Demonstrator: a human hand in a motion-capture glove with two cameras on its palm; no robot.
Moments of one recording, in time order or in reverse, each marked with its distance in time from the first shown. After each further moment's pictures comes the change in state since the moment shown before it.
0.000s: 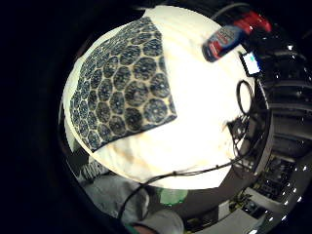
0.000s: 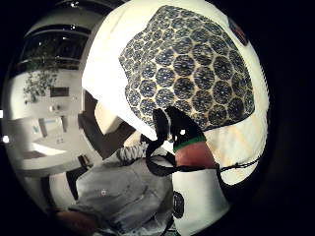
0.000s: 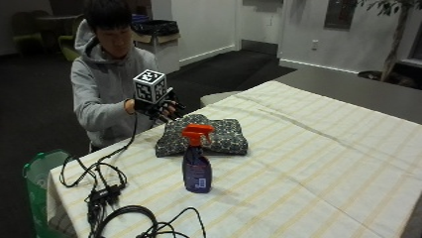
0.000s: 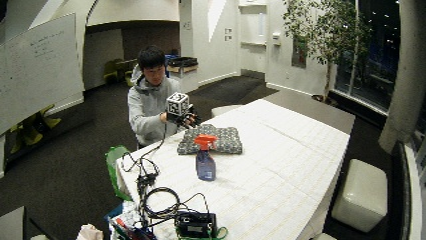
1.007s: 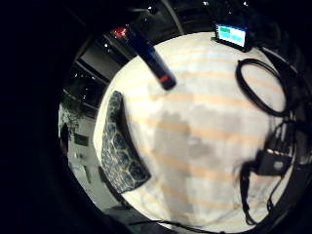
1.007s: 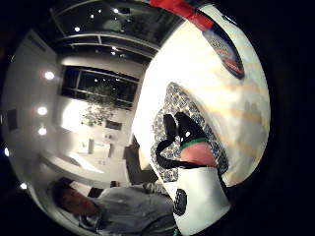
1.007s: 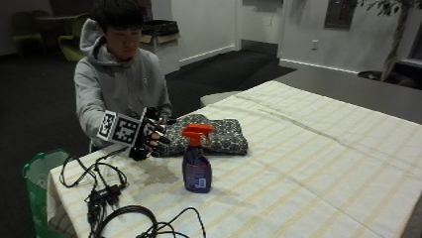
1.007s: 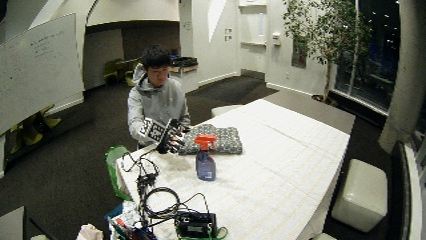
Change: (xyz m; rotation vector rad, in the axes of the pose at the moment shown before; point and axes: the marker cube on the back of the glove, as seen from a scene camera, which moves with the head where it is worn) arm 0.148 -0.106 -0.016 0.508 -0.768 0.182
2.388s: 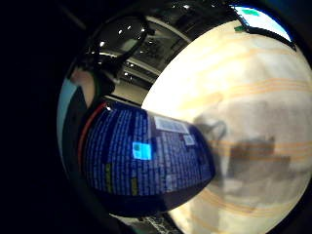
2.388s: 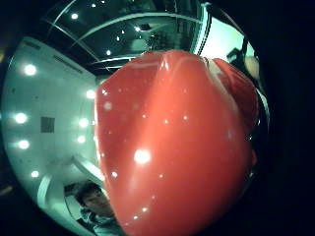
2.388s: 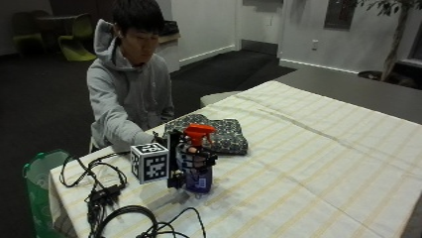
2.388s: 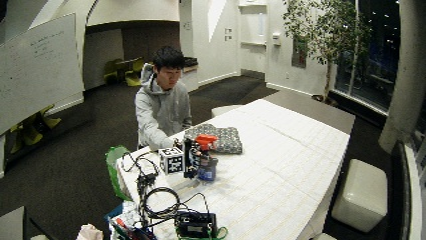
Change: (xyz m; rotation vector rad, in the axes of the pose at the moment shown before) arm 0.026 -0.128 0.053 0.131 -0.360 0.069
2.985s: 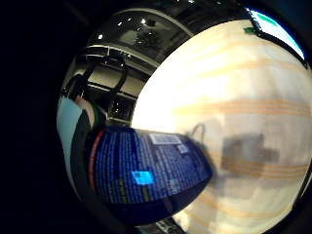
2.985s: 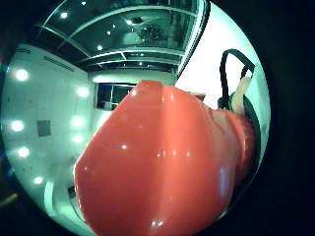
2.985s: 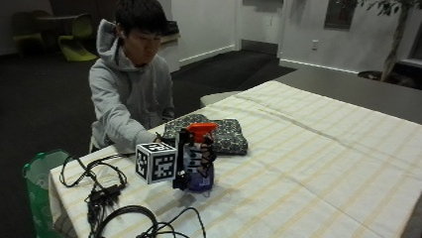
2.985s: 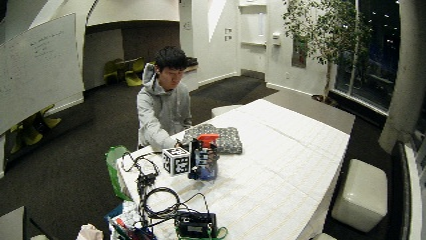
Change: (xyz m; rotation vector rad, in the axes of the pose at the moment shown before) arm -0.004 -0.021 0.006 -0.088 0.061 0.003
